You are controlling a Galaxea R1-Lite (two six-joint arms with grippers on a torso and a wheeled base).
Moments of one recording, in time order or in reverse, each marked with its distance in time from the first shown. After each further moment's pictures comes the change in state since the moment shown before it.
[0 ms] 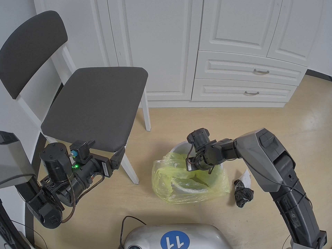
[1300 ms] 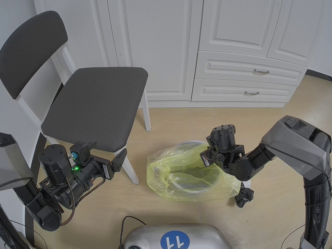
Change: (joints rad) left arm -0.026 -0.021 0.019 0.000 0.001 0.000; right arm 0.001 -0.376 0.788 -0.848 -0.186 -0.493
